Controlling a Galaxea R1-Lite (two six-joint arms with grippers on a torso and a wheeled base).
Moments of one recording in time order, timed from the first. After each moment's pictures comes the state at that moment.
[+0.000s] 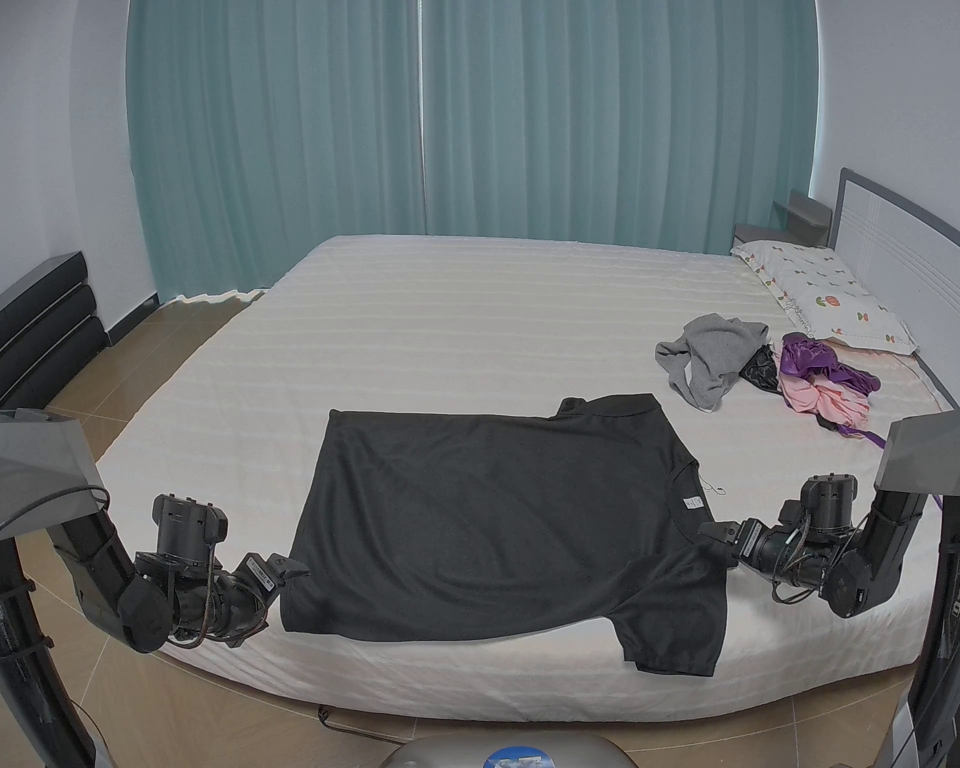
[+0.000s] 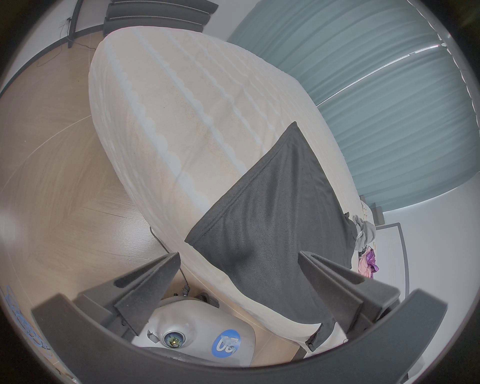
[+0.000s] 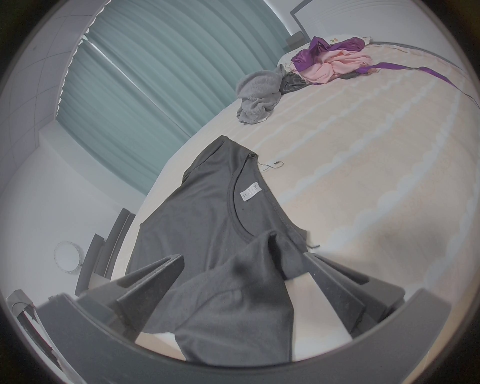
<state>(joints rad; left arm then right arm) -0.13 2.05 -0.40 -0.81 -0.12 -0.98 0.02 2.30 -0.50 -1.19 0.26 0.58</state>
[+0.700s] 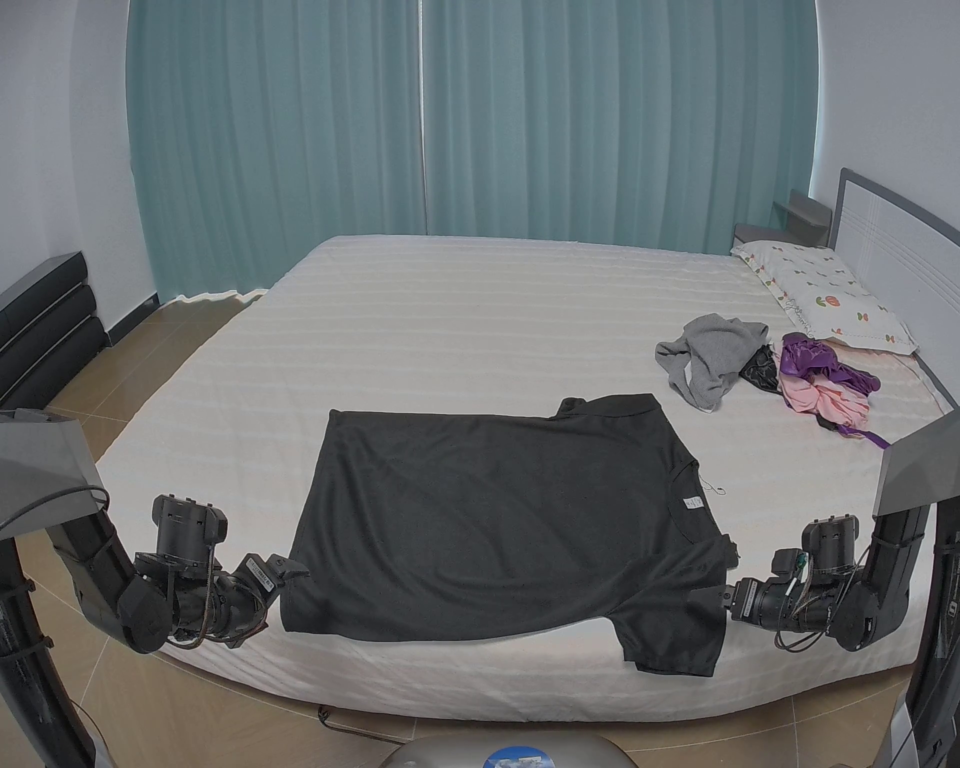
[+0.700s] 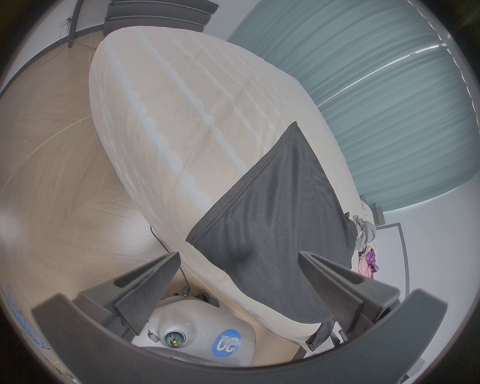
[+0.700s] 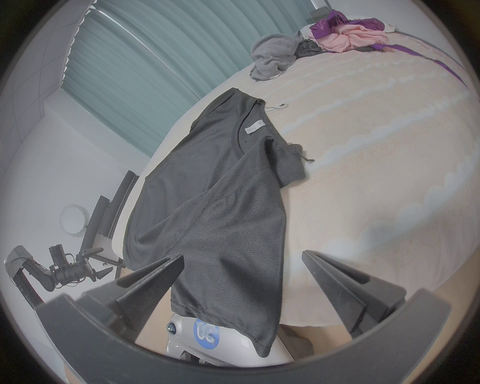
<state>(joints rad) -0.13 2.05 -0.40 -0.81 -0.12 -0.98 0.03 2.32 -0.30 -1.23 0.40 0.42</state>
